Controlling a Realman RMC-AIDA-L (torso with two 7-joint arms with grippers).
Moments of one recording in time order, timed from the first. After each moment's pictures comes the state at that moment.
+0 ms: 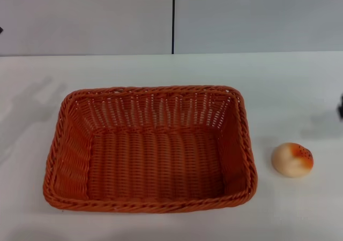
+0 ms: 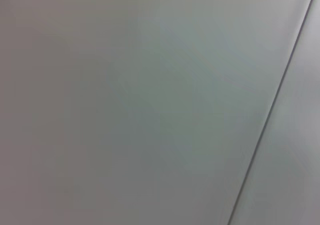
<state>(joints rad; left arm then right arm) -0.28 -2.06 0.27 0.53 1.57 1.75 -1.34 0.65 1.80 -0.53 -0.83 -2.37 -1.99 1.99</state>
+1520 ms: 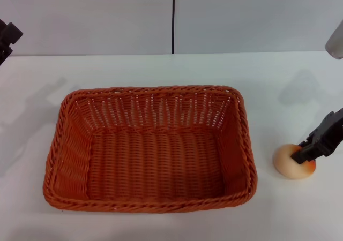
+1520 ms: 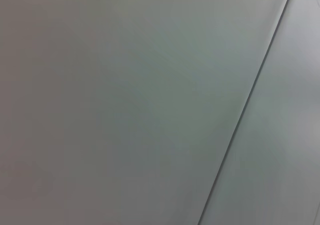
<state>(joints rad) -0.30 -2.06 0.30 0.46 1.58 1.78 -1.30 0.79 2.04 -0.87 -0.88 -2.76 -1.75 2.07</state>
